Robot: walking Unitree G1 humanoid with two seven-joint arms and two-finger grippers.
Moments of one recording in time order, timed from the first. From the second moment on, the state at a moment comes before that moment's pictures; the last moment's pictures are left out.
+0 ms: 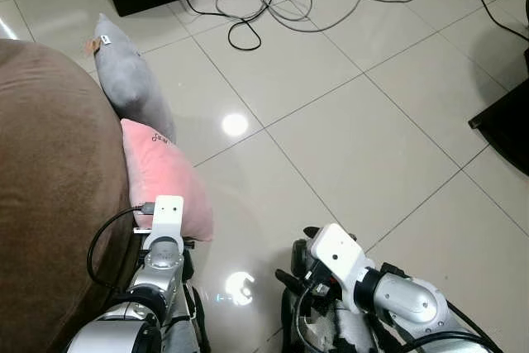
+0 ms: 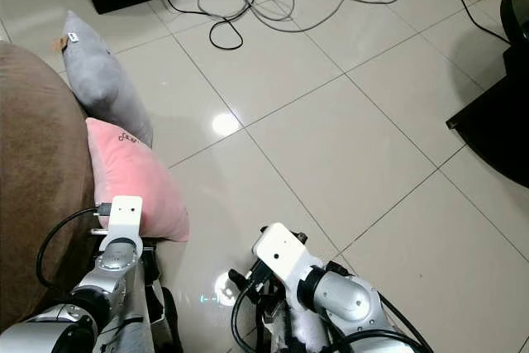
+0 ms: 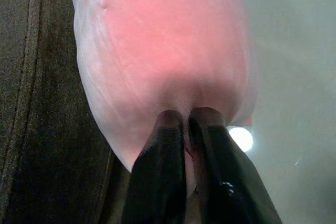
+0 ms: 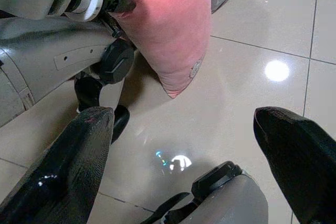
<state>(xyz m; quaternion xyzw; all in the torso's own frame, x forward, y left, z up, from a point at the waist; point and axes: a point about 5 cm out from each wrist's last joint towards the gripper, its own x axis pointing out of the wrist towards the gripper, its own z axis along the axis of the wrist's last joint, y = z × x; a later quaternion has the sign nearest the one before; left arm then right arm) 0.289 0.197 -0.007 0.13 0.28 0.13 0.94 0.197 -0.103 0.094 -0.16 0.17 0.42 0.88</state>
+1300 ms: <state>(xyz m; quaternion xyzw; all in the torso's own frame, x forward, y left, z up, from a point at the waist) 0.328 0.128 0.151 0.01 -0.13 -0.10 0.99 0.284 -0.136 0.136 0.05 0.02 0.20 0.98</state>
